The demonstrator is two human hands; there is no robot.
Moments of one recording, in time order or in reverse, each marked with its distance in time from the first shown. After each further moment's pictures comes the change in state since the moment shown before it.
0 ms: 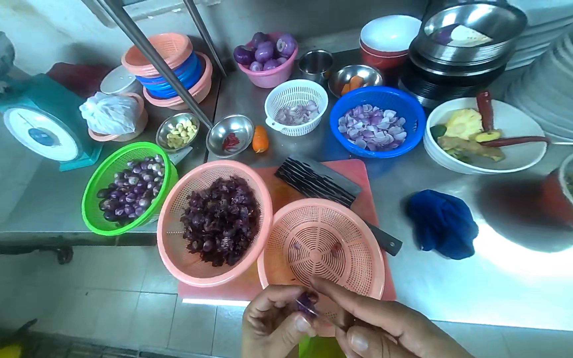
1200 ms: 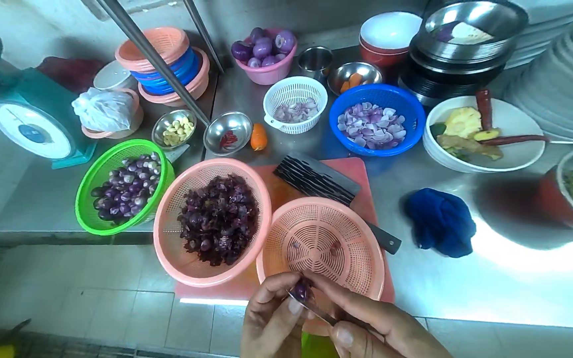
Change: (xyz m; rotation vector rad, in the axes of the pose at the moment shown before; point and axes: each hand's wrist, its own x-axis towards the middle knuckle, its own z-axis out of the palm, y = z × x) left_hand 0.004 -0.001 0.004 -0.170 0.087 -0.072; right_hand 0.005 0.004 0.013 -0.035 0.093 0.031
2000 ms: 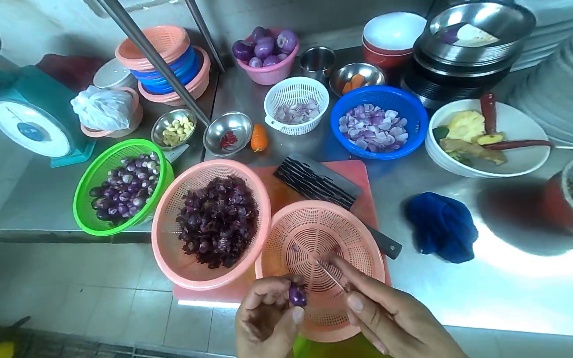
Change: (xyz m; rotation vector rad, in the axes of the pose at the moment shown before) left_hand 0.004 -0.003 -0.006 0.259 -0.001 0.184; right_hand 0.000 0.009 -0.012 -0.111 0.238 0.087
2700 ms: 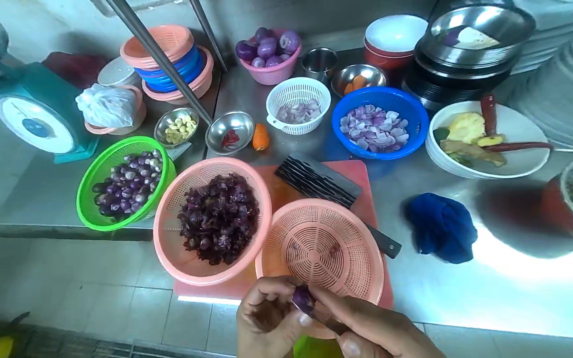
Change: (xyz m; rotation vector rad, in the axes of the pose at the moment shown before) left_hand 0.000 -0.001 0.001 -0.011 -0.026 -0.001; right_hand -0.010 -0.002 0.006 -0.103 -0.181 -0.216
